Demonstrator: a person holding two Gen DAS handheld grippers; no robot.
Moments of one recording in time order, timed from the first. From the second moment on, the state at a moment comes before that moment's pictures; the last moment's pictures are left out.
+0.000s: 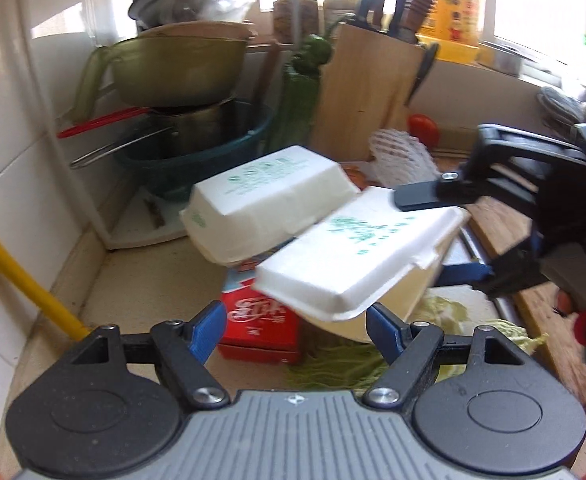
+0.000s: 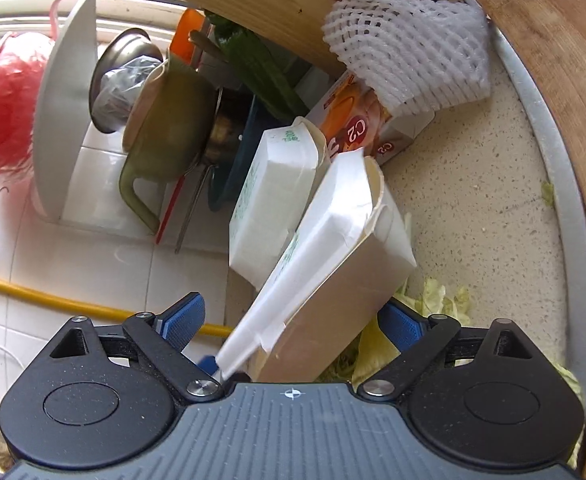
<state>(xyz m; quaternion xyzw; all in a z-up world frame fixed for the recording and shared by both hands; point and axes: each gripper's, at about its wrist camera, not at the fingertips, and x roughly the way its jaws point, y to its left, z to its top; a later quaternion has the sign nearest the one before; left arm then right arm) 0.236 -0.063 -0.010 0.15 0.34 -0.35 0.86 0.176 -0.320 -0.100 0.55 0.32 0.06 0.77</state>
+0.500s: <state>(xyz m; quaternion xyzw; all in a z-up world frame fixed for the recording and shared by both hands) 0.291 -0.044 0.003 0.06 0.33 -0.36 0.87 0.177 -0.347 -0.120 0.56 0.32 0.06 0.76</state>
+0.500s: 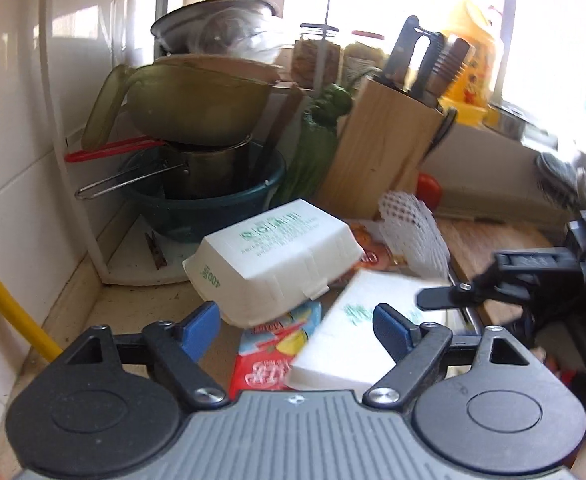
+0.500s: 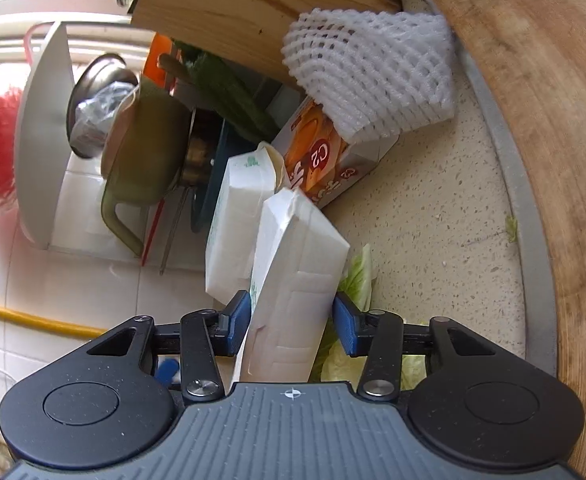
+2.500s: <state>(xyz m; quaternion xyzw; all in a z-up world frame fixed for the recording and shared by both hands) 0.391 -0.081 -0.053 -0.19 0.44 -0.37 0.79 0.213 -0.334 -0.092 0.44 0.36 0.04 0.82</state>
